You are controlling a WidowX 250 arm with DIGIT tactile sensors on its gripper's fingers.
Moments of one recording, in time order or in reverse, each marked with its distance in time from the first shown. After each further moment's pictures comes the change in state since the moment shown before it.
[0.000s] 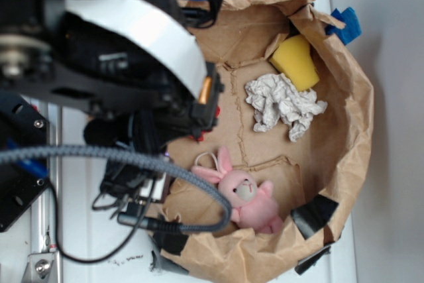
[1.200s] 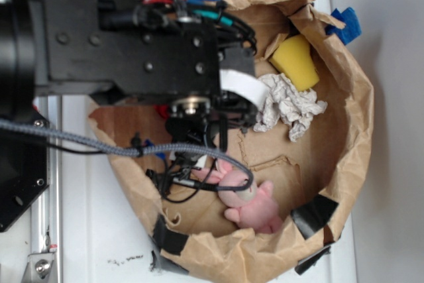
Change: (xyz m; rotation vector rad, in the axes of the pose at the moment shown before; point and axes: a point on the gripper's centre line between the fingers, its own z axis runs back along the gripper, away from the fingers) arm 0.000 0.030 -0.108 0.075 0.125 -0.073
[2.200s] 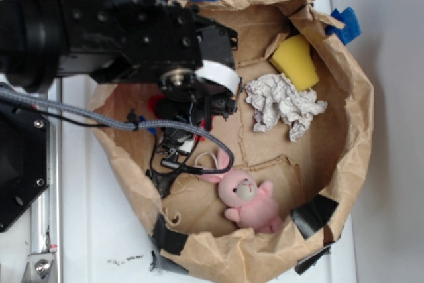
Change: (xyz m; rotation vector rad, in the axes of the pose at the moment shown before) arm -0.013 0.013 -0.029 -0.017 -0.031 -0.026
